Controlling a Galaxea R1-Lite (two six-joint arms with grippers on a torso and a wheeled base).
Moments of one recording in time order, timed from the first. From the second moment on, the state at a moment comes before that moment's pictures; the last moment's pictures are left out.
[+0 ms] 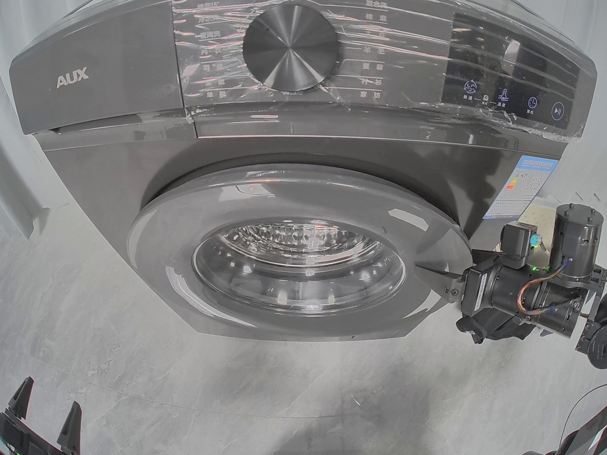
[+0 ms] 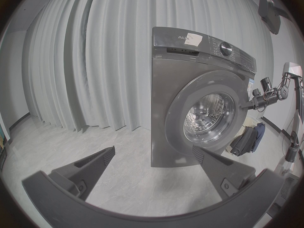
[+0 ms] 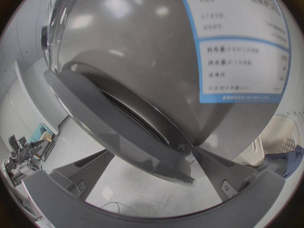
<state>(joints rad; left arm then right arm) 0.00 0.02 -0.02 0.00 -0.01 -0.02 0.54 1.49 -0.54 -0.72 -0.02 0.15</state>
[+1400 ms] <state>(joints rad) 0.00 0.02 -0.02 0.00 -0.01 -0.02 0.67 1.42 -0.34 -0.73 0.00 0.16</state>
